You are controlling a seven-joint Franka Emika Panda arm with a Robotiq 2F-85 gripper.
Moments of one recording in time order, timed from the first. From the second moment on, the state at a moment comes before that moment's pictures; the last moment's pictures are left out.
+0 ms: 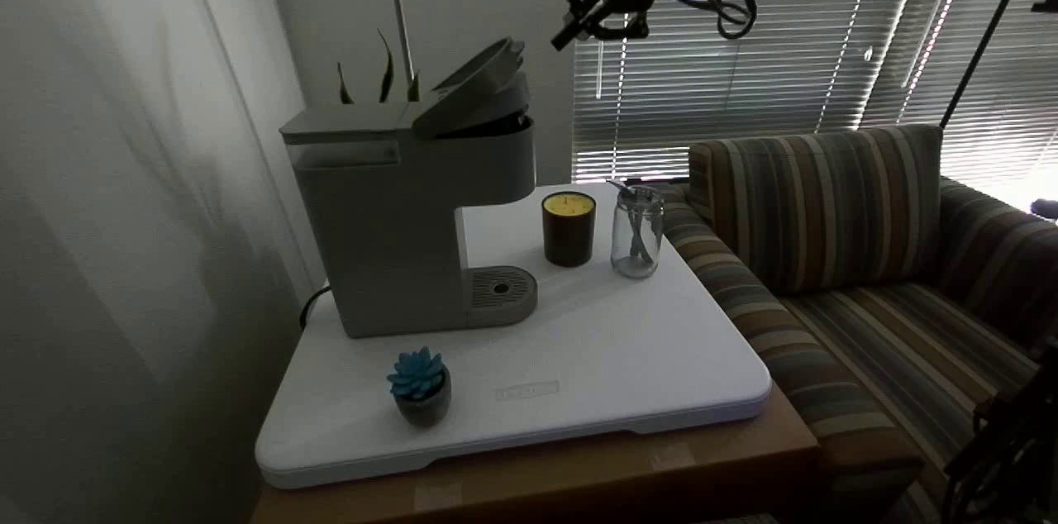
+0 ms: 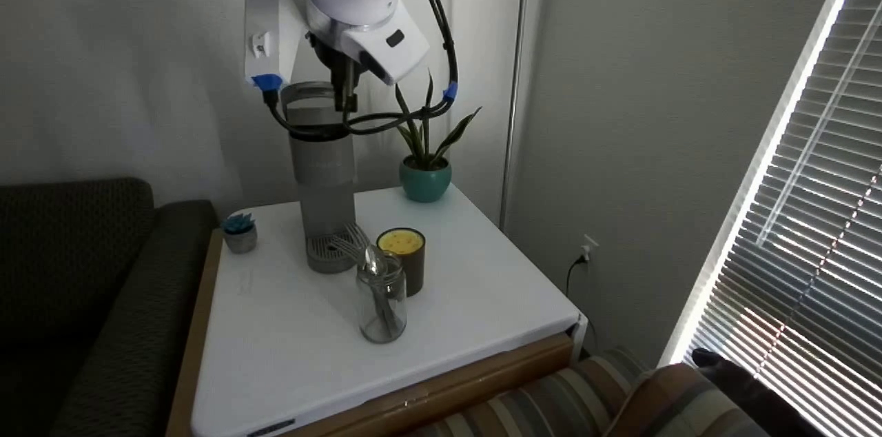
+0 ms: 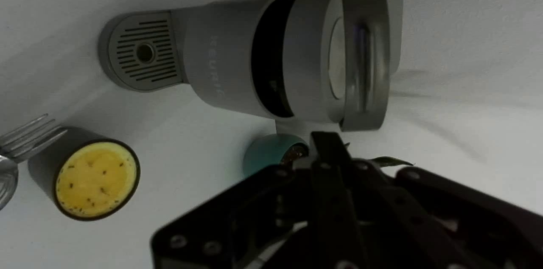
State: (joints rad) arm -0.04 0.30 -0.01 -1.92 1.17 2.38 -0.17
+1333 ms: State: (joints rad) arm -0.02 0.32 0.02 -1.88 1.17 2.25 -0.20
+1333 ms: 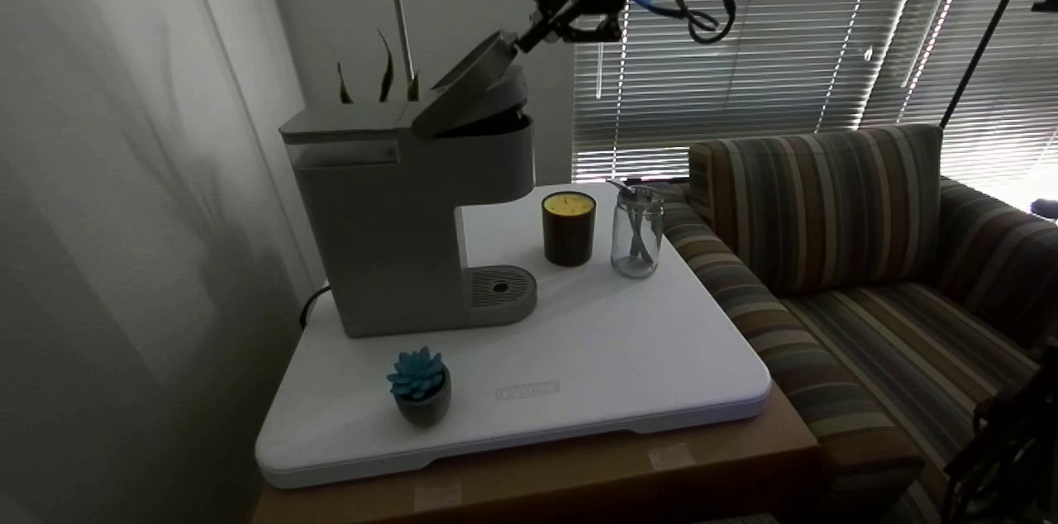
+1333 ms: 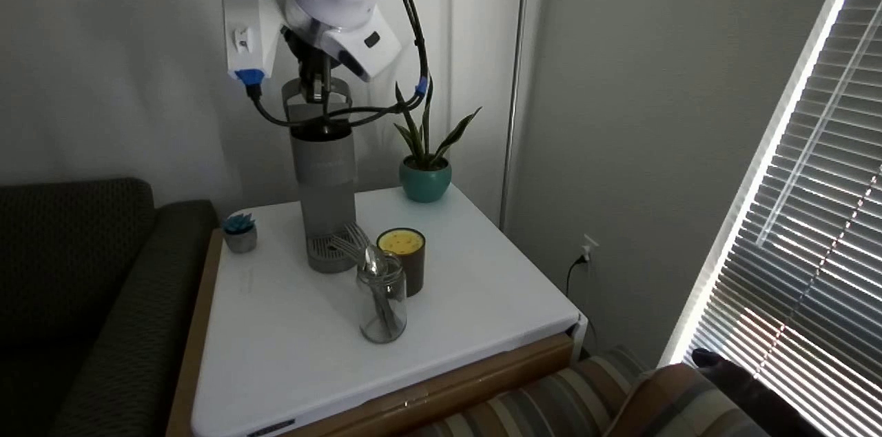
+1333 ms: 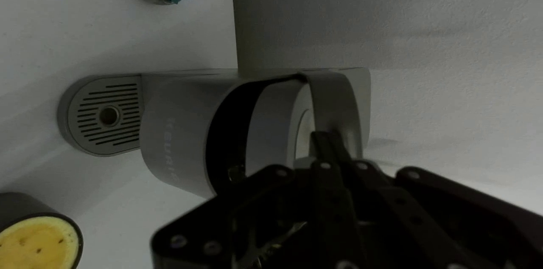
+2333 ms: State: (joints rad) arm -0.02 0.35 0.02 -1.82 1.17 2.22 -0.22
